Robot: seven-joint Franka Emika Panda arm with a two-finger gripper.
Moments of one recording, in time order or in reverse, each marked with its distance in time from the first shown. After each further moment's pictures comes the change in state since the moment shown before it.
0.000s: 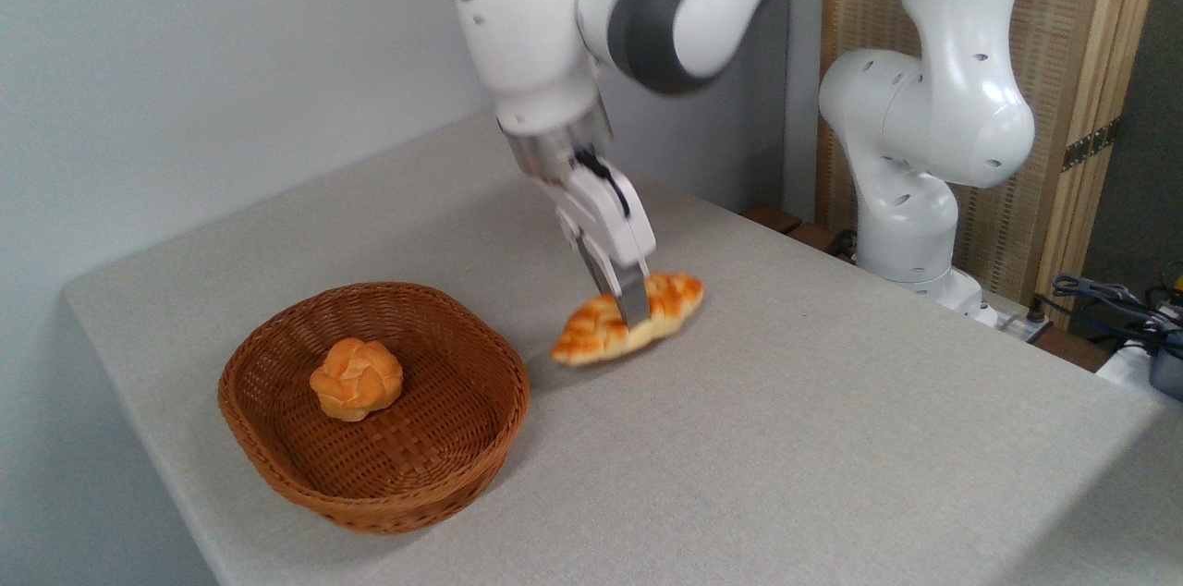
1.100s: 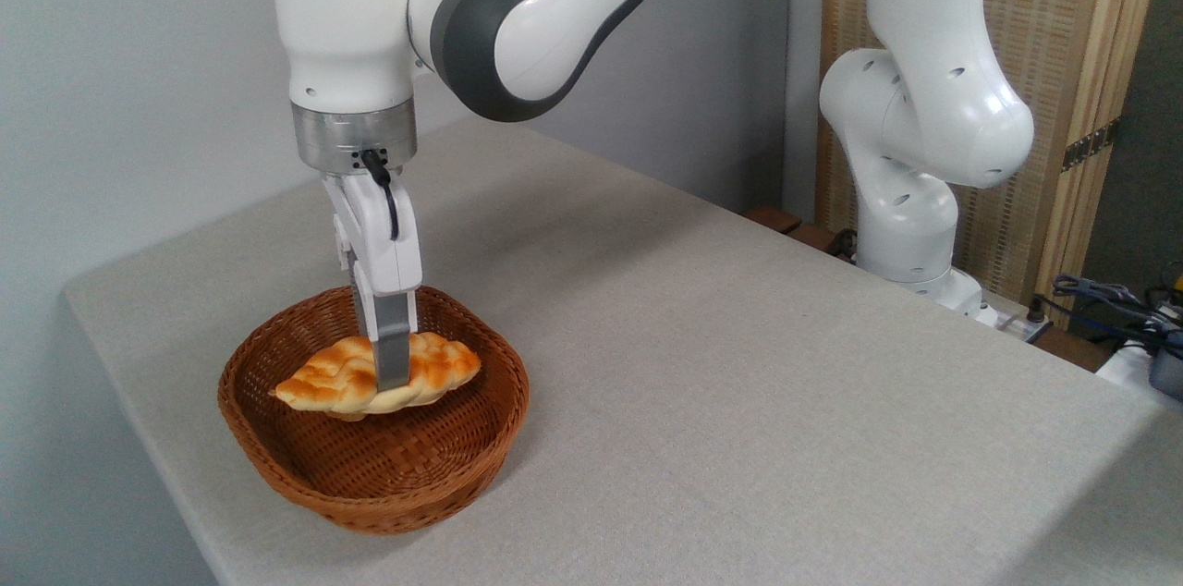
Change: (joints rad) arm -0.014 0.387 0.008 0.471 -0.026 0.288 0.038
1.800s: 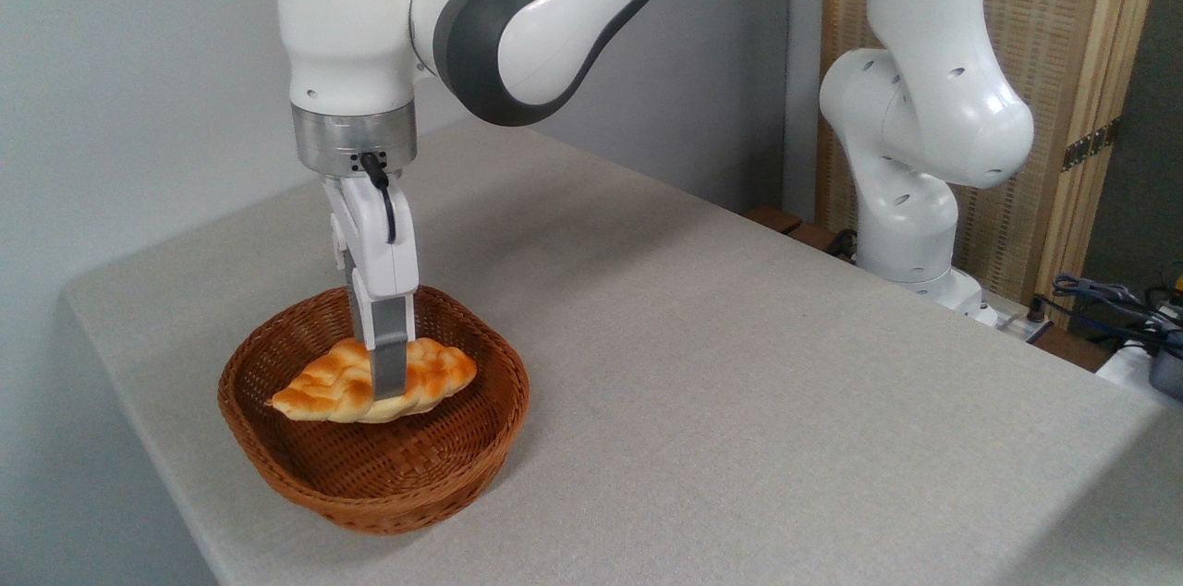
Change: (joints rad) arm 0.000 0.001 0.006 -0.003 0.000 0.029 0.012
